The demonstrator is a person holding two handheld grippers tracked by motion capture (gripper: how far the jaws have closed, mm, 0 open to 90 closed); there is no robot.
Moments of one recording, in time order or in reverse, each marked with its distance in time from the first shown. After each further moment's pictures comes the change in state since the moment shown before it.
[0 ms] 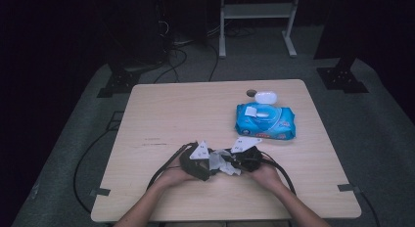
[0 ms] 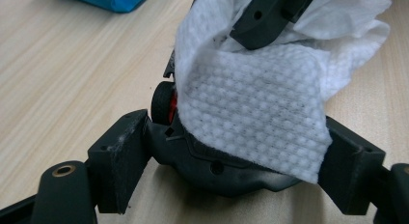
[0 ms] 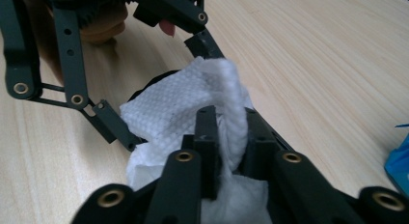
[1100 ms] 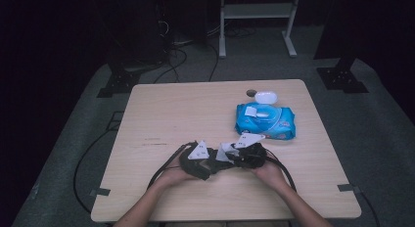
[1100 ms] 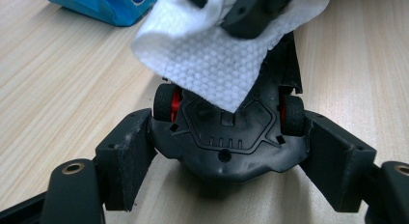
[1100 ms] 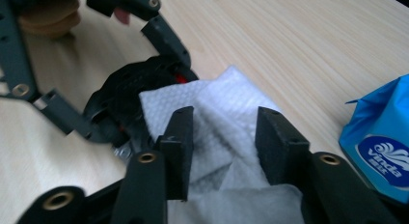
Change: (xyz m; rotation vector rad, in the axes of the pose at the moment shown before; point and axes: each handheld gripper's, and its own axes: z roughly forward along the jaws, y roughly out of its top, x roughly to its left) left arm 0.001 0.001 -0.003 -0.042 -0.016 -0.014; right arm -0.012 0.001 -0.006 0.038 -0.087 0.040
